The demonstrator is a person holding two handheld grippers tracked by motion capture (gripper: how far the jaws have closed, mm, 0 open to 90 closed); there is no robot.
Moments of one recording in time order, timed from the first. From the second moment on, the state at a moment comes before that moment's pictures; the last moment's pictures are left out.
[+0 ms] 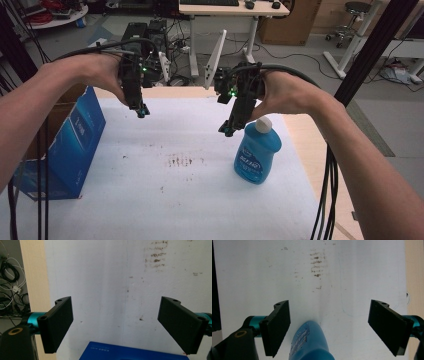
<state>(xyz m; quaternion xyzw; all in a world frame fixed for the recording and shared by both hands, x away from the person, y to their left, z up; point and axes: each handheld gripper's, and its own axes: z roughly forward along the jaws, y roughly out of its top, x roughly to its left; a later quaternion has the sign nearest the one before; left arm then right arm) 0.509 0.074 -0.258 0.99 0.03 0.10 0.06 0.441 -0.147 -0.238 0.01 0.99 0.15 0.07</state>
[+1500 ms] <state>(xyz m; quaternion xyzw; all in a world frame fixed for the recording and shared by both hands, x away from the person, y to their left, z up) 0.496 0.076 -0.256 0.99 0.02 0.12 0.06 0.406 -0.225 -0.256 0.30 0.93 0.21 0.09</state>
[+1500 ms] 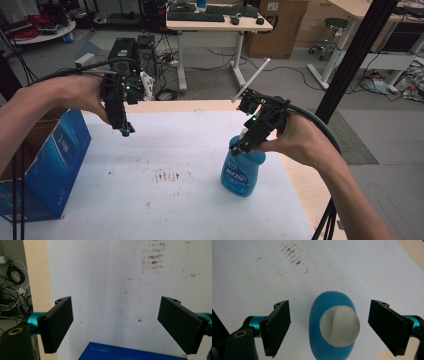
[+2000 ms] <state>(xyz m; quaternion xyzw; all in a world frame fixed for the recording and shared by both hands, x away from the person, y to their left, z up) 0.496 0.080 -0.257 0.99 0.02 0.12 0.06 0.384 -0.254 -0.297 0.34 0.89 0.29 0.10</state>
